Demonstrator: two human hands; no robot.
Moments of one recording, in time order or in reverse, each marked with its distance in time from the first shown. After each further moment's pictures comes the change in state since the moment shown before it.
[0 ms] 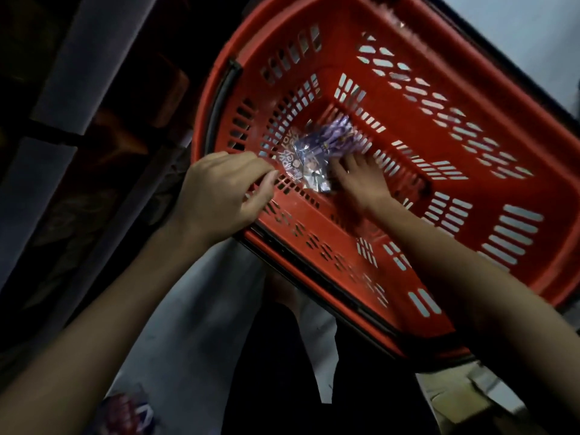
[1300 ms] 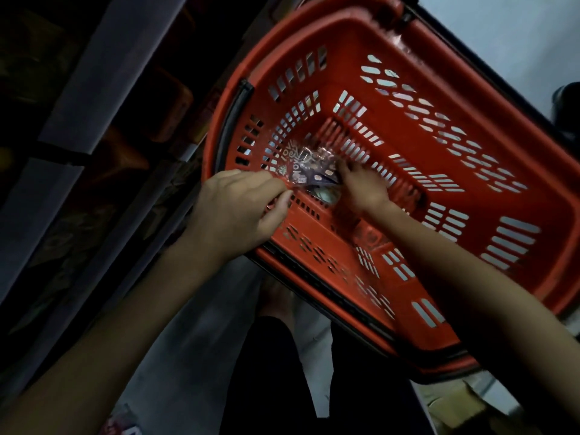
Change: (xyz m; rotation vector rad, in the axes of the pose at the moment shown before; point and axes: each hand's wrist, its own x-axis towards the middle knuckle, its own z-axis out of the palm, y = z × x) left_hand 0.000 -0.006 0.006 0.027 -0.022 0.028; right_hand 0.016 -0.001 -0.015 0.175 -0.046 0.179
